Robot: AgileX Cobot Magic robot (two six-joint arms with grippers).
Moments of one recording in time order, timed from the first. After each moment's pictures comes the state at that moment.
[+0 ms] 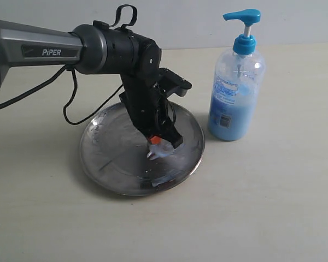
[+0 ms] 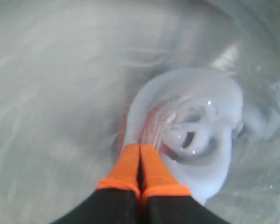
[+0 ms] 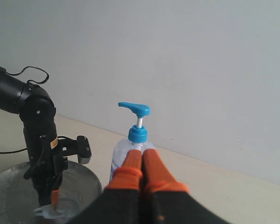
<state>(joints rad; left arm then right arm) -0.70 2.30 -1.68 -0.03 0.91 0.21 0.53 0.00 -0.44 -0.23 0.56 0.06</state>
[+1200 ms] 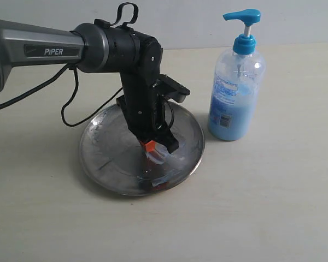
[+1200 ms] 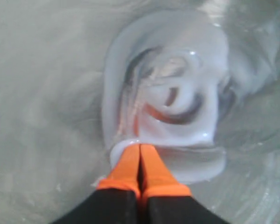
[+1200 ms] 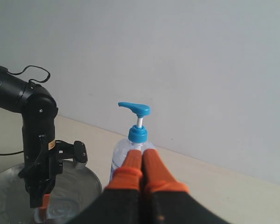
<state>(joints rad) -0.70 2.31 -1.71 -0.05 1.03 0.24 0.53 0.00 -0.44 -0.23 0.56 0.06</state>
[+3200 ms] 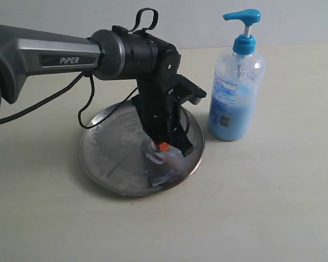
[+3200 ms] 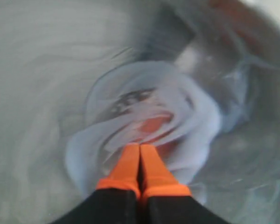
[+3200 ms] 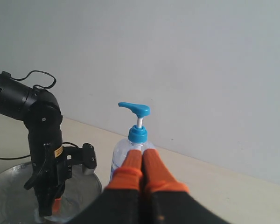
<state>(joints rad) -0.76 2.34 -1.73 0.02 0.99 0.18 0.53 0.00 -0.44 -0.23 0.56 0.06</state>
